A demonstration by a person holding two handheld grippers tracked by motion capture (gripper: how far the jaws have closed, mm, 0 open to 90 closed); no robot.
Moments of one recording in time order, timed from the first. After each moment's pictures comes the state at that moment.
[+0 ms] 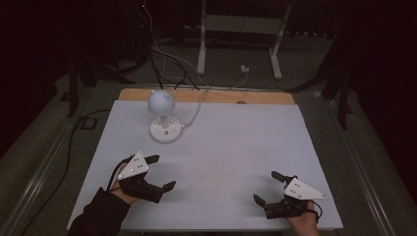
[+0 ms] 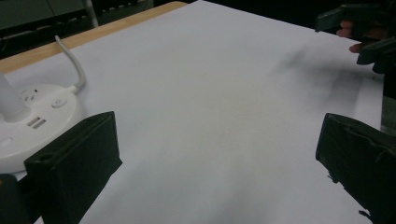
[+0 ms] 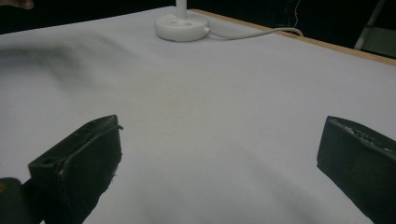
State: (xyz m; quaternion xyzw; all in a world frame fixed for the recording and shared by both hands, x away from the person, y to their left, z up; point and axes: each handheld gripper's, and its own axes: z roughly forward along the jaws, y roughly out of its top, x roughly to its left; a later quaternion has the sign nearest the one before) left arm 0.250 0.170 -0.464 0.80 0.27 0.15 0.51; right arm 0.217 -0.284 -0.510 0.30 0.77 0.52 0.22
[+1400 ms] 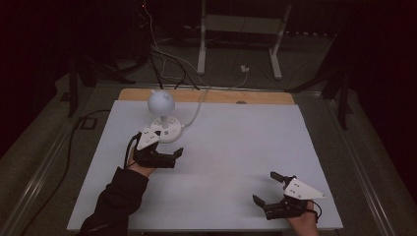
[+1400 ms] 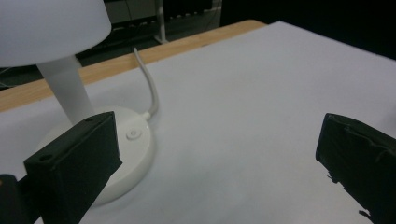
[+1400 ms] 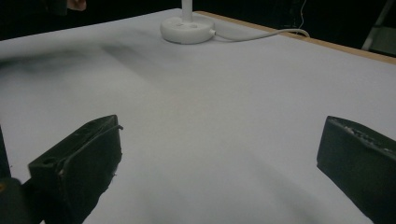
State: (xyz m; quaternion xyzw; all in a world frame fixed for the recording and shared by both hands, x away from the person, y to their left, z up) left arm 0.319 0.147 -0.461 0.75 0.38 0.22 0.50; right arm 0.217 -0.282 -0.509 0.30 0.77 0.53 0.21
